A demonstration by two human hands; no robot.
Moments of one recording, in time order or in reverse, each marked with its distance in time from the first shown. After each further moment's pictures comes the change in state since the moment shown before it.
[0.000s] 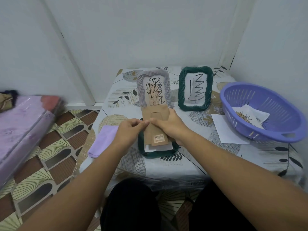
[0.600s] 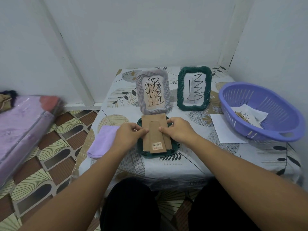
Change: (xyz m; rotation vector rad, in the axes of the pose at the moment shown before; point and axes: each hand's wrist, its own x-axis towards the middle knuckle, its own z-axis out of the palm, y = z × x) left_hand 0.002 -0.016 0.000 0.211 0.033 -0.030; right_hand 0.004 0.025 -0.025 -0.436 0.047 -0.069
